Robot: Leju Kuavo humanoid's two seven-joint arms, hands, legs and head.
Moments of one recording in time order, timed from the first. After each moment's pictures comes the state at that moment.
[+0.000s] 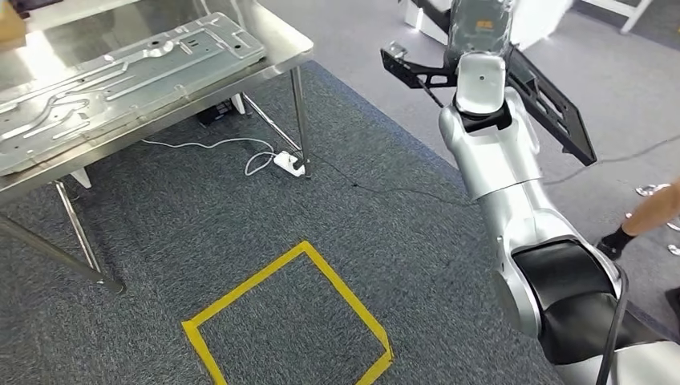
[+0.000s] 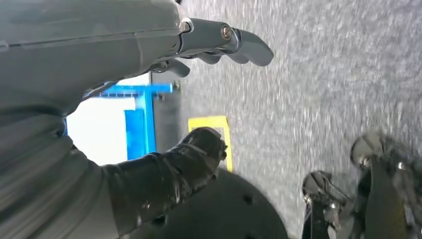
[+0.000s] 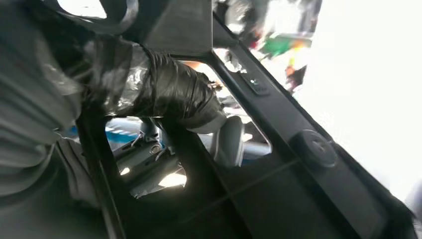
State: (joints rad) left arm -0.07 -0.22 0.49 -0.18 -0.43 0.19 0.29; right arm -1.07 -0.15 0.92 -0.97 1.11 -0.06 0.10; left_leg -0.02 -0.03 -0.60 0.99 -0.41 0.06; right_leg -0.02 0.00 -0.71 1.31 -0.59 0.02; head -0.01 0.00
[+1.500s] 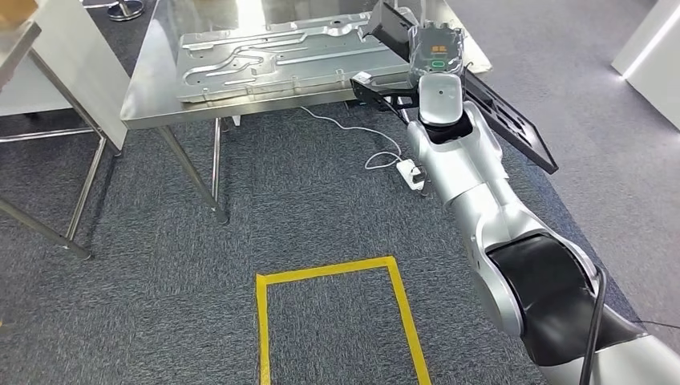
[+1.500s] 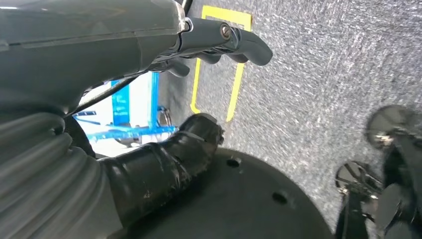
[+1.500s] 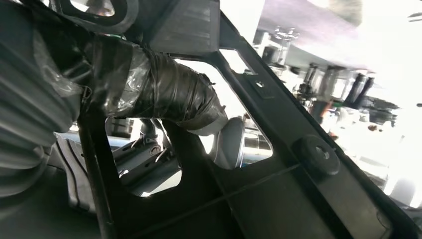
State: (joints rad) left arm -0.07 -0.24 0.49 -0.18 -0.44 0.15 0.31; right arm -1.10 -0.05 0.96 -0.79 1.11 -0.08 0.07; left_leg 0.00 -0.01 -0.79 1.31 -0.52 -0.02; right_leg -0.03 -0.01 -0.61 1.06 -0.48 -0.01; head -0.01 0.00
